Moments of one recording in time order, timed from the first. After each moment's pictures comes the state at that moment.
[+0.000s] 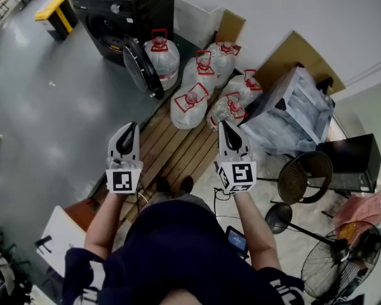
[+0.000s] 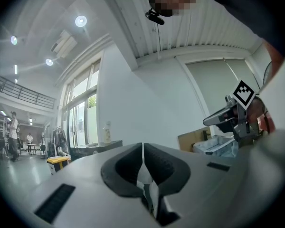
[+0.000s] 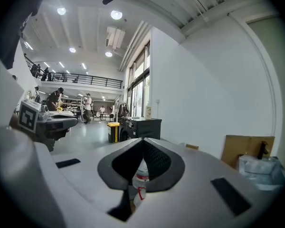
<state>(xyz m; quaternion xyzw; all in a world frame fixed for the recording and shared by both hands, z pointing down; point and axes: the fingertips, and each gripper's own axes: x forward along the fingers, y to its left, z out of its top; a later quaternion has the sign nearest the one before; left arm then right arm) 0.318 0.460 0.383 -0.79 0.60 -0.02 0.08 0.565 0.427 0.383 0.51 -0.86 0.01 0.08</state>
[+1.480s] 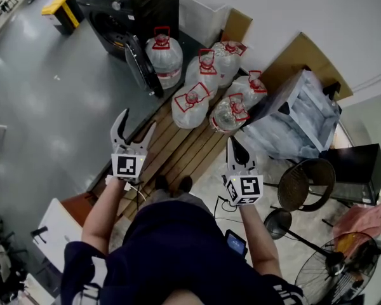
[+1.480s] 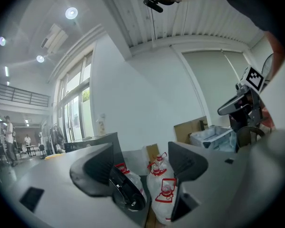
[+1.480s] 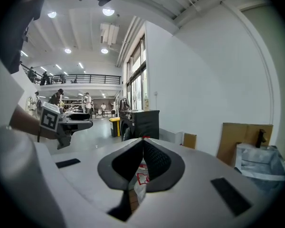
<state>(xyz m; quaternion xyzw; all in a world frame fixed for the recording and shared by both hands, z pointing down) 0.365 0.414 0.429 -0.80 0.58 -0.09 0.07 0.638 0.441 0.425 0.50 -0.86 0.07 0.10</state>
